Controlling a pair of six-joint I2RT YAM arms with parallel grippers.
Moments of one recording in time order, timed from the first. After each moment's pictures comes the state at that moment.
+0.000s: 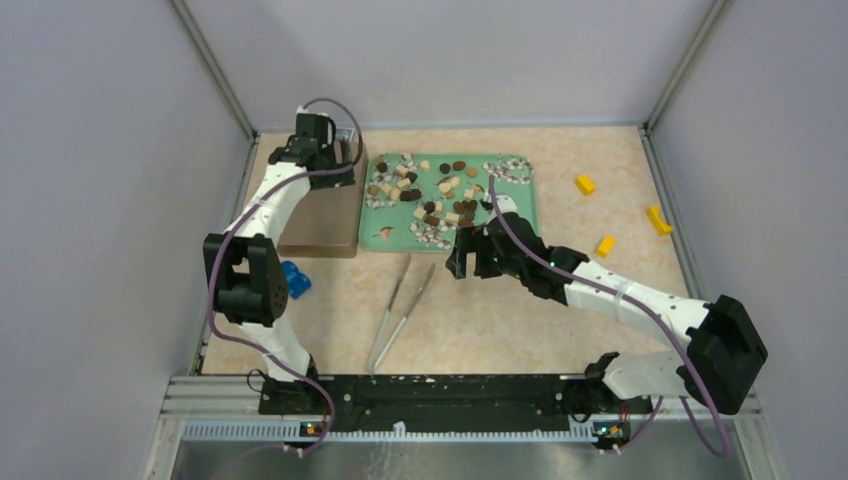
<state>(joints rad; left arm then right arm) -0.11 1.77 1.50 -0.62 -0.18 -0.21 0.83 1.26 0.86 -0.23 0.13 0.59</state>
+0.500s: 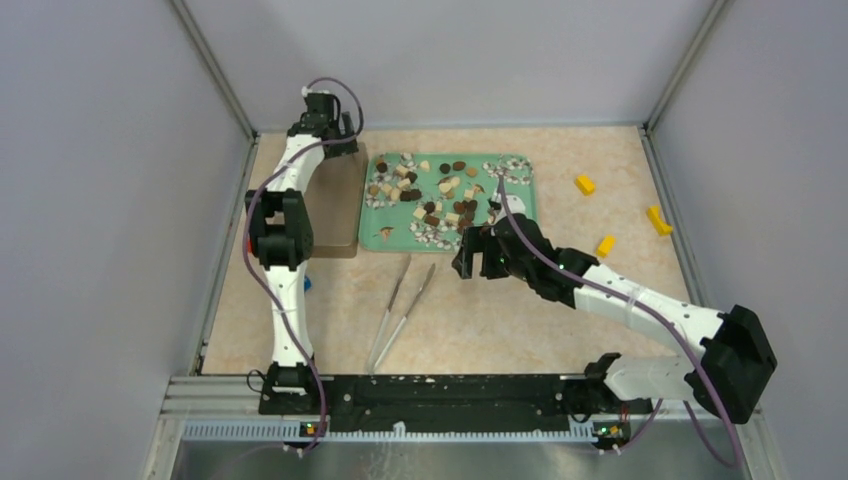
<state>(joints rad) -0.05 2.32 2.12 -0.54 -0.18 -0.25 0.83 1.20 0.86 -0.29 0.16 0.60</state>
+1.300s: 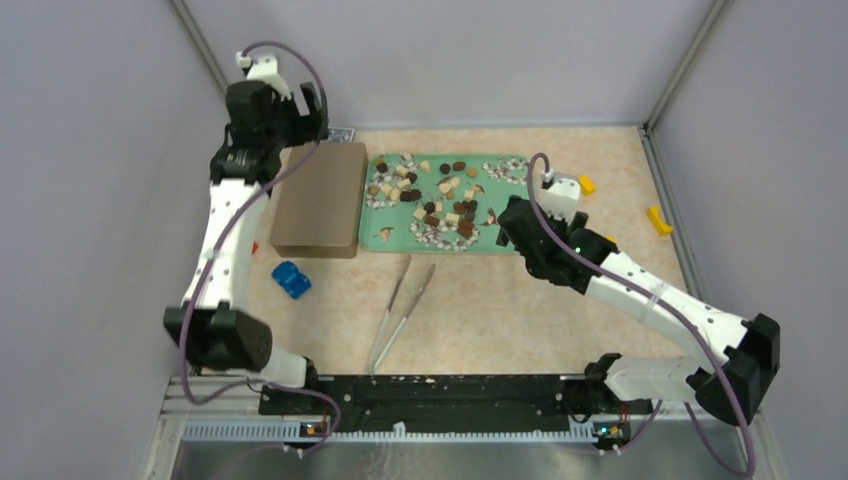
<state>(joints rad) -0.03 1.57 1.71 -0.48 0.03 -0.19 0.83 1.19 1.05 -0.71 0.75 0.78</state>
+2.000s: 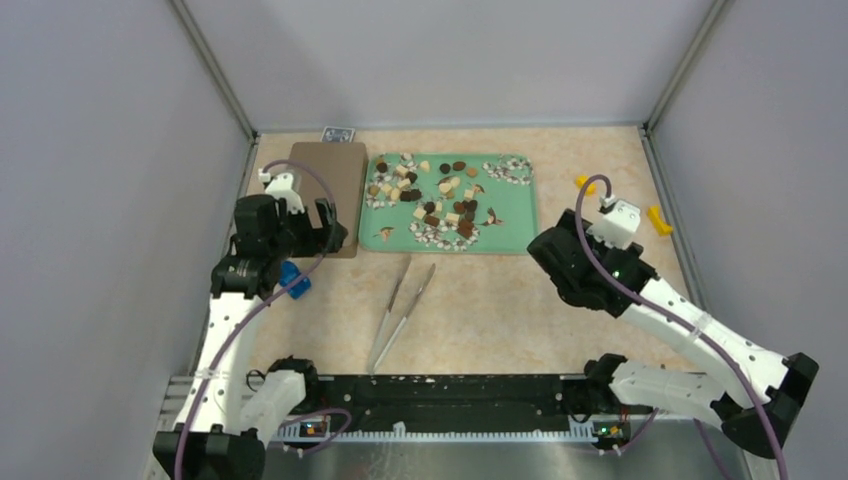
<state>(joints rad) -0.03 0.89 0.93 -0.60 0.24 -0.20 0.83 0.98 1.01 -1.10 1.07 1.12</state>
